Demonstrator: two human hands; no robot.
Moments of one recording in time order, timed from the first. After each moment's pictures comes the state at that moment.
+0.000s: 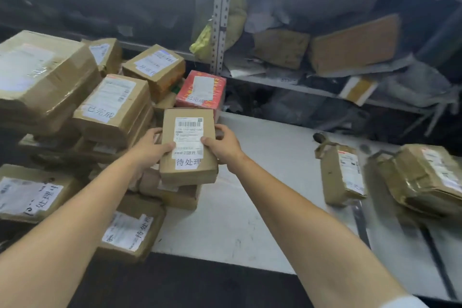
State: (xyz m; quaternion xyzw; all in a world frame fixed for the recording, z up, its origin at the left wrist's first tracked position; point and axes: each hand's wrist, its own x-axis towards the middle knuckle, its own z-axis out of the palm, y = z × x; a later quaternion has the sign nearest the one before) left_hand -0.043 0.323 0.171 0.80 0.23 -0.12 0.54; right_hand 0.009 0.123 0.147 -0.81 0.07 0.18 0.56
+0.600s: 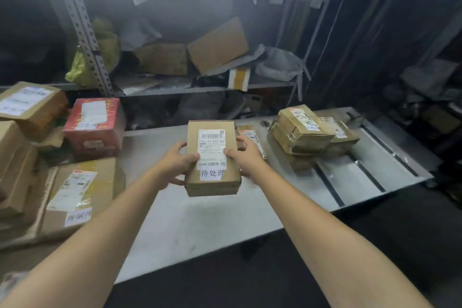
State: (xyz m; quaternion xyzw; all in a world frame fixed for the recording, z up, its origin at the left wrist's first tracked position) left_hand -0.090 0.058 0.221 0.78 0.03 -0.30 0.55; right_hand -0.134 -0.139 0.207 -0.76 0.26 0.01 0.60
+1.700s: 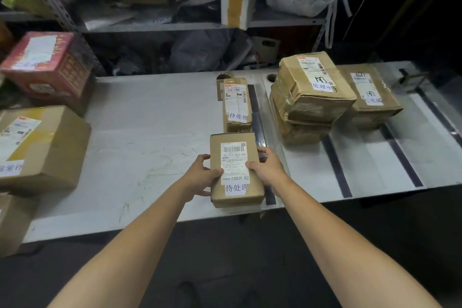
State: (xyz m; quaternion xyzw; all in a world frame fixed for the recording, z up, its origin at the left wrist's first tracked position) left_hand -0.140 -0.146 0.038 0.75 0.15 -0.37 0.52; right_hand -0.167 -0.343 0.032 -0.75 0.30 0.13 0.57
